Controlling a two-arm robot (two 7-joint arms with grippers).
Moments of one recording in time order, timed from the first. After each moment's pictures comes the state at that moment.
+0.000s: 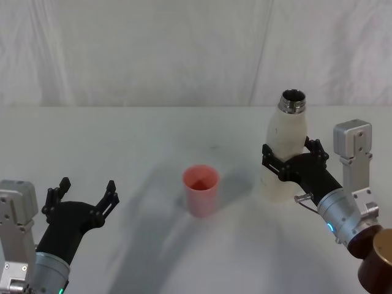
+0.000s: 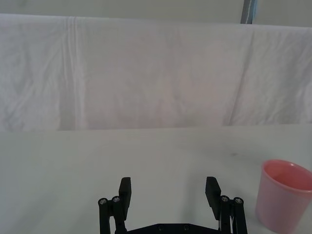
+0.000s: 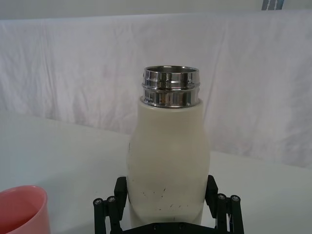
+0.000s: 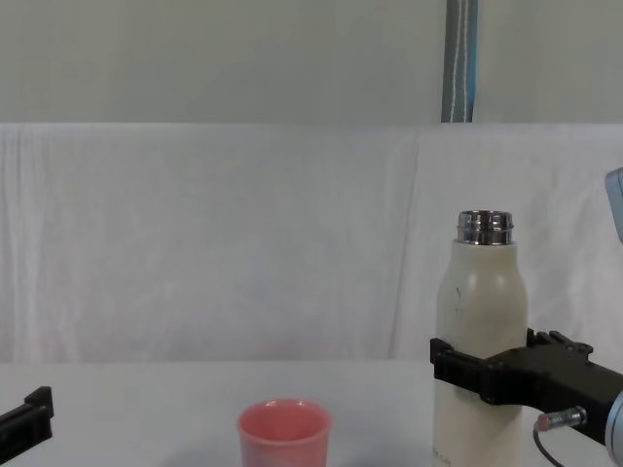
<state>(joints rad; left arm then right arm) 0.27 0.24 0.04 -1.85 -0.25 -0.02 -0.02 0.19 0.10 -0.24 -1.43 0.12 -0.02 0.19</state>
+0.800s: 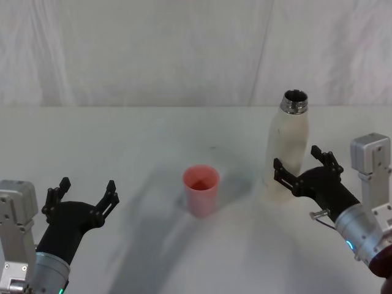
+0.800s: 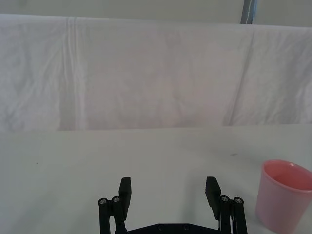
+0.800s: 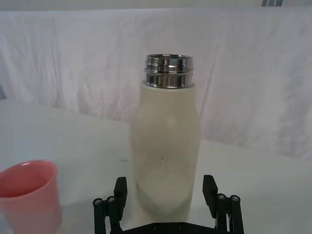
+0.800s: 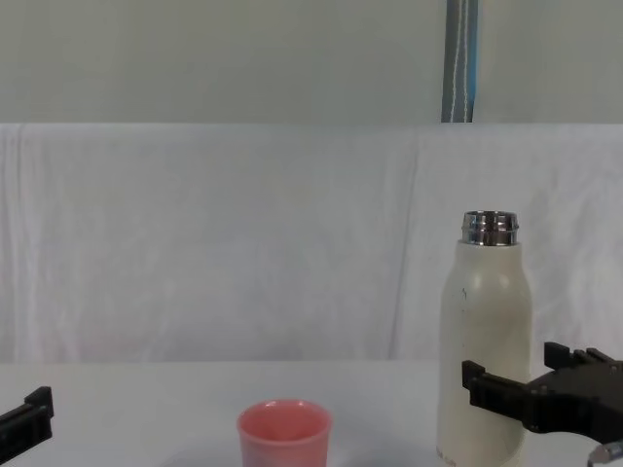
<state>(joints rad) 0.27 0.24 0.04 -1.85 -0.25 -0.02 -0.02 0.09 0.17 -0.22 -1.54 0.14 0.01 0.22</state>
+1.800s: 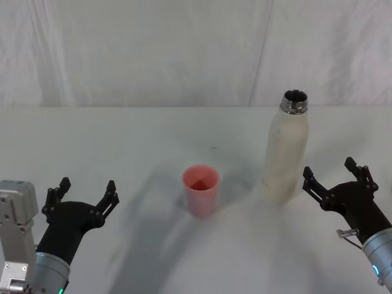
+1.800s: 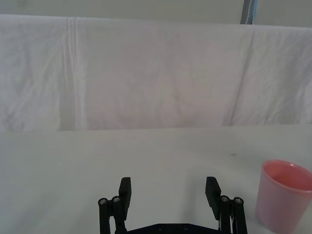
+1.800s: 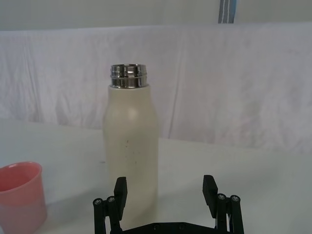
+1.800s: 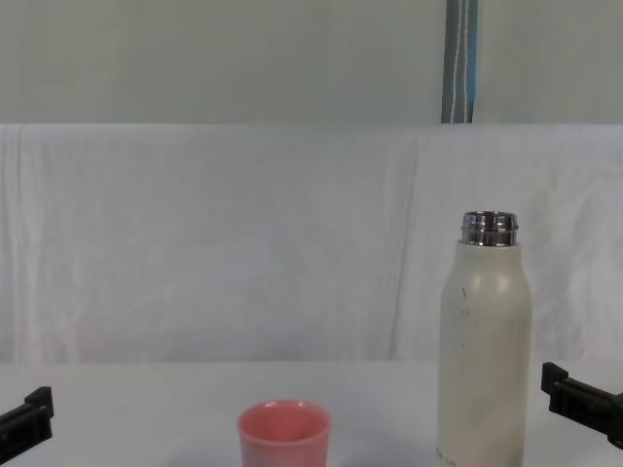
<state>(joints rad) 0.27 0.24 0.04 -1.85 -0.25 -0.02 -0.02 -0.07 0.17 -0.15 -1.67 0.16 -0.08 0.16</state>
